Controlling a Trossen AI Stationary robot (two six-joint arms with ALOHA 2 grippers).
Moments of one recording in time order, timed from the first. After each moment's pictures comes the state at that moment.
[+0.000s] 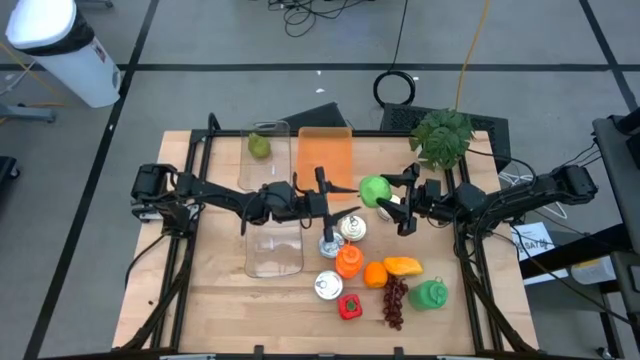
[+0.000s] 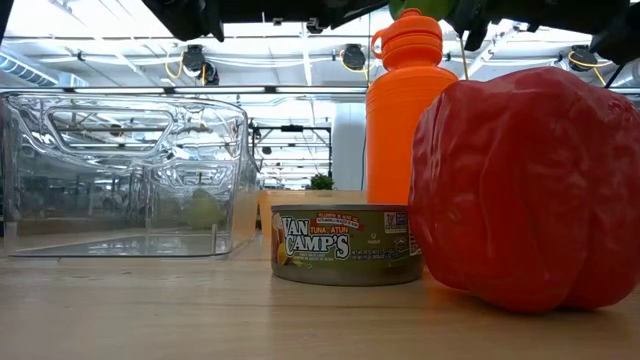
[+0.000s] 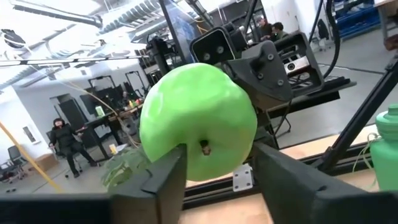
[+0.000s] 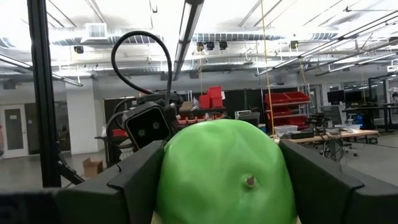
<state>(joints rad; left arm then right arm) -0.06 1.73 1.04 0.86 -0.15 0.41 0.13 0.99 0.36 1.06 0.31 -0.02</state>
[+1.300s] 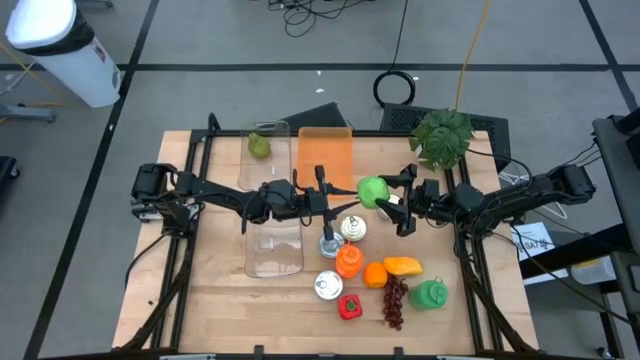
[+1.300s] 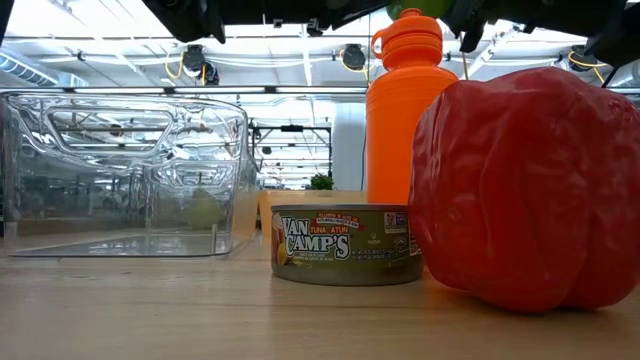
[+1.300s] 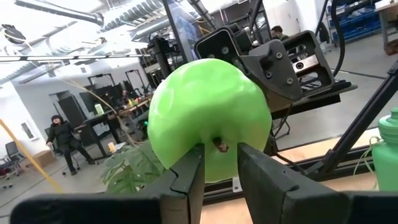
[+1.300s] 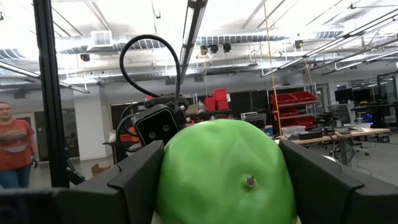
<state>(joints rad) -0.04 1.73 1.04 0.87 -0.14 0.38 0.13 1.03 0.36 1.11 0.29 0.01</state>
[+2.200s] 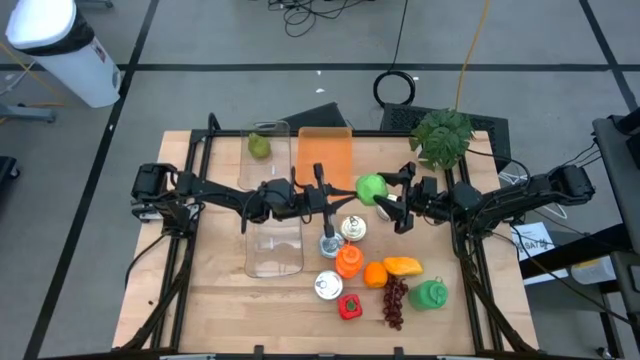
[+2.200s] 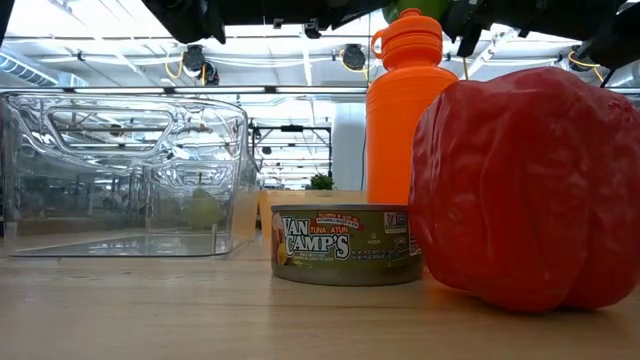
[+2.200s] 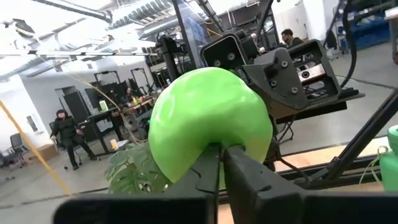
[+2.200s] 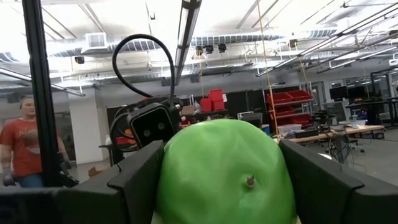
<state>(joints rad) -0.04 1.73 1.04 0.89 -0.16 0.35 0.10 1.06 0.36 1.12 0.28 0.04</state>
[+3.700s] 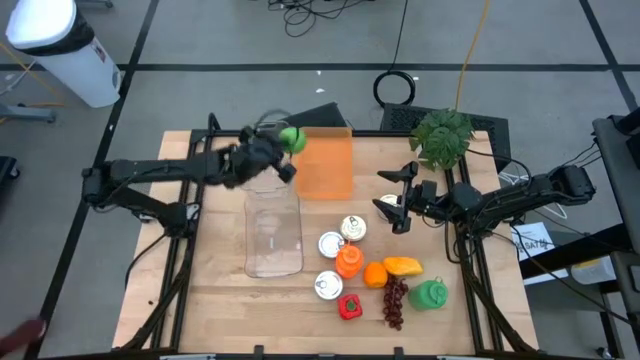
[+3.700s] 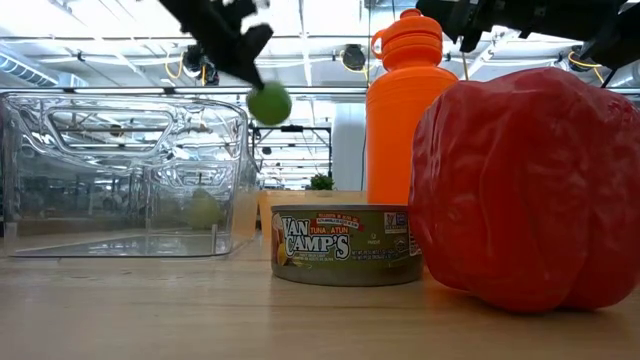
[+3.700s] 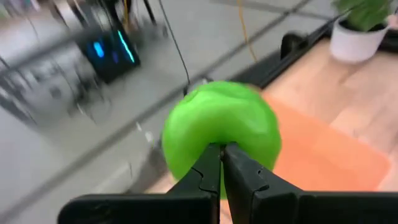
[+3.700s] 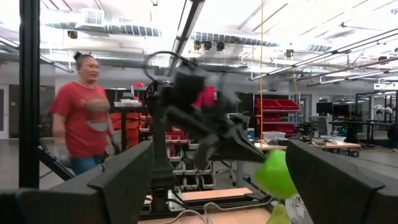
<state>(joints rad) 0.20 1.29 1.04 -0.29 -0.66 -0.15 0.10 1.04 0.36 1.10 0.29 -0.11</state>
